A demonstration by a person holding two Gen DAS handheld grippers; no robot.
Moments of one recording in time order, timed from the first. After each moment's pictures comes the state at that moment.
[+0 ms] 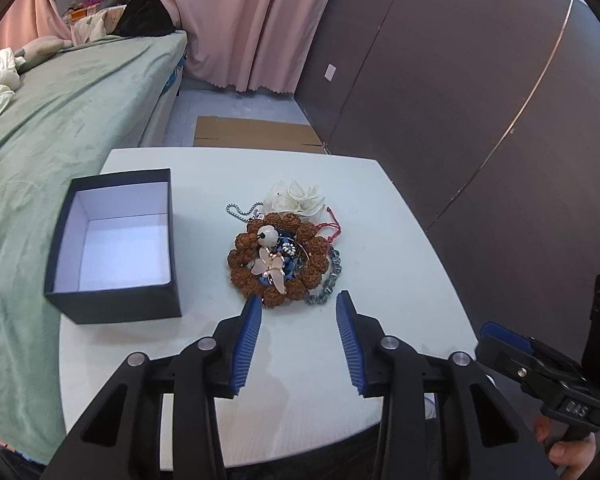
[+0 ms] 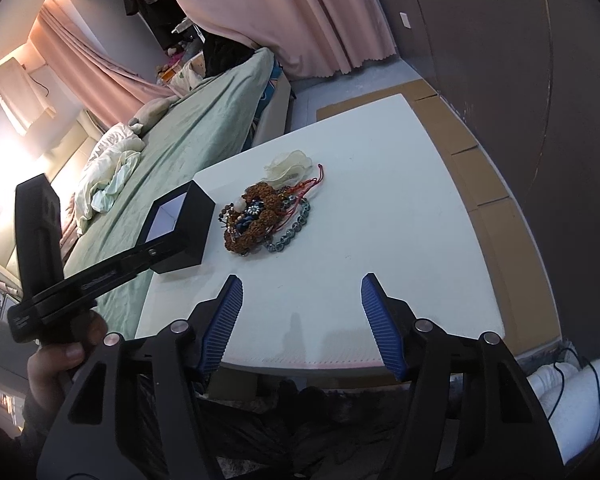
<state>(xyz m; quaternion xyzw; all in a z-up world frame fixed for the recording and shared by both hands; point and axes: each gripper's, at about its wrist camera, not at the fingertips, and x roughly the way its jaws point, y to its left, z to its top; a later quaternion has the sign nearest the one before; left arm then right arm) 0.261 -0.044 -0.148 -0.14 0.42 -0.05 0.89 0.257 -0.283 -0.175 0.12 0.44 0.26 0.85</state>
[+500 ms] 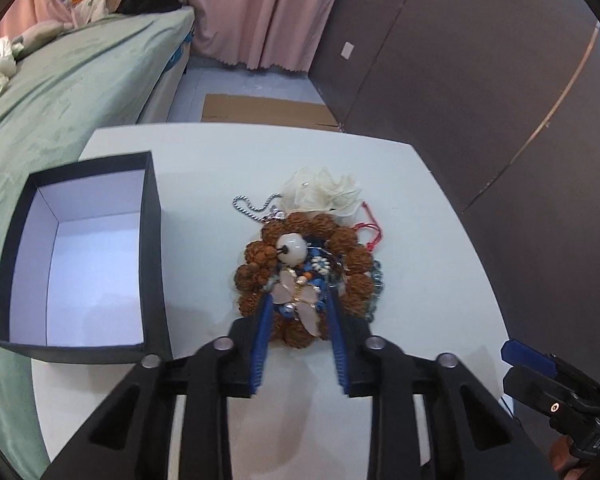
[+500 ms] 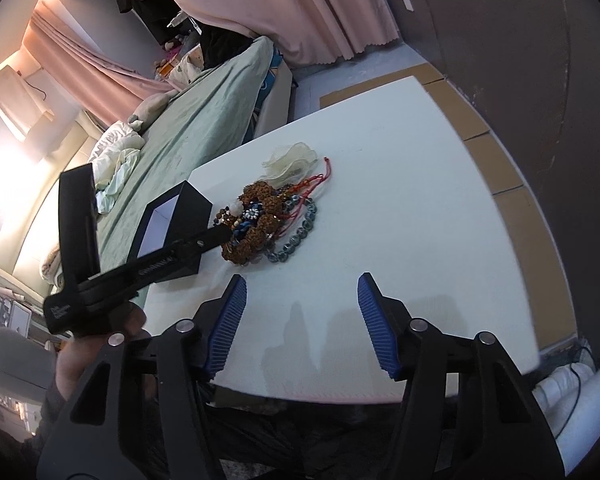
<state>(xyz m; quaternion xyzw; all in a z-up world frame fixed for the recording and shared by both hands) 0.318 -0.032 -0.191 -0.14 0.46 -0.04 0.88 0.289 -0.262 -0.194 0.14 0.46 0.27 0.83</state>
